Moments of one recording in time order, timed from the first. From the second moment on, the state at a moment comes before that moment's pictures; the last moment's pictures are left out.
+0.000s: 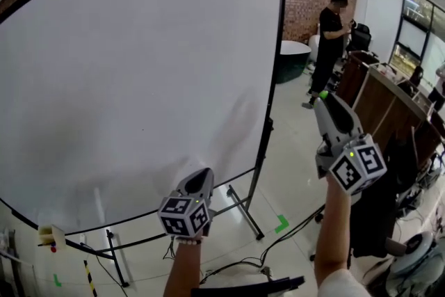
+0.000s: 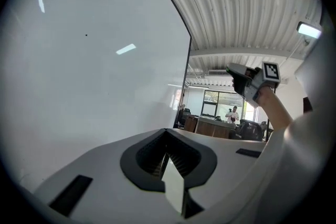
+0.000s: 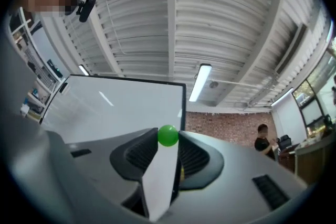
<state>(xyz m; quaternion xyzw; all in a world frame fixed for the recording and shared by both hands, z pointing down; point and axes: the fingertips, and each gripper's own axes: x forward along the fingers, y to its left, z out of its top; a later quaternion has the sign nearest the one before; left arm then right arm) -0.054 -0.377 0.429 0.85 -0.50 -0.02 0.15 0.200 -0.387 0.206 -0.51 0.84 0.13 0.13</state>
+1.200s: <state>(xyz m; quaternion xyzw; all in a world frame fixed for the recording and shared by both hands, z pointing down) -0.003 -0.380 0.438 0.86 -0.48 0.00 0.14 0.199 -0.347 0.413 -0.54 0.84 -0.05 0.04</state>
